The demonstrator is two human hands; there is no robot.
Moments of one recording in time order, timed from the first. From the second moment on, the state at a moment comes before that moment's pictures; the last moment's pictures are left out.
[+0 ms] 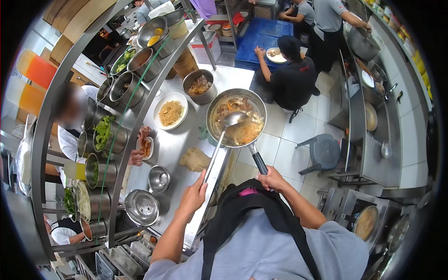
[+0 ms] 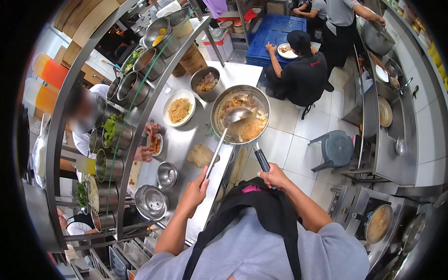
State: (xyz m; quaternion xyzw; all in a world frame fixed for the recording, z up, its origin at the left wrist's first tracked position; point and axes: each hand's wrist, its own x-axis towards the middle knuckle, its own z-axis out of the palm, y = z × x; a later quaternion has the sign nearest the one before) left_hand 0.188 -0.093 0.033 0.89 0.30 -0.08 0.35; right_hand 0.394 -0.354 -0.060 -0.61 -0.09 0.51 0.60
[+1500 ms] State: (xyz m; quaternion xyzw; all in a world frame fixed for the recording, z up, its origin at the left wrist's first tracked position) left_hand 0.175 0.035 0.112 0.05 0.16 0.08 0.98; right_hand 0.410 -0.252 -0.032 -0.57 -0.11 0.56 0.59
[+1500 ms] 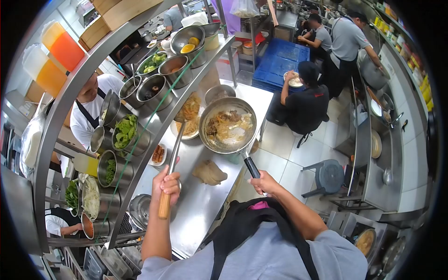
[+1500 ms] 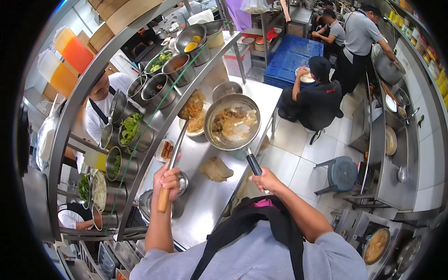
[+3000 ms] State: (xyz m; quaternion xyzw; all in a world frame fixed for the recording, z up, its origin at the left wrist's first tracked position) left_hand 0.204 -0.058 -0.023 0.90 0.30 0.05 0.32; right_hand 0.396 -0.317 -0.045 -0.61 -0.08 0.52 0.60
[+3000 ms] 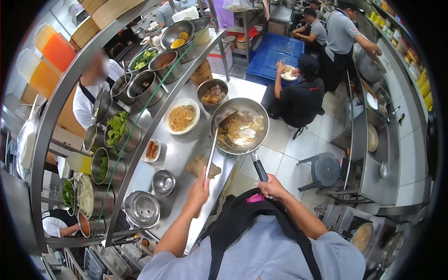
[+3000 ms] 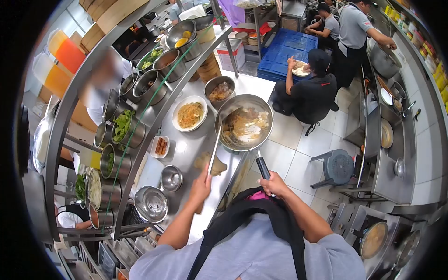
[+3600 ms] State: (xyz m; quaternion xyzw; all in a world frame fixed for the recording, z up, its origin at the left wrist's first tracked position) left_hand 0.185 -0.033 0.079 0.97 0.15 -0.07 0.16; right_hand 0.419 -0.368 -0.060 -0.58 -0.13 0.55 0.59
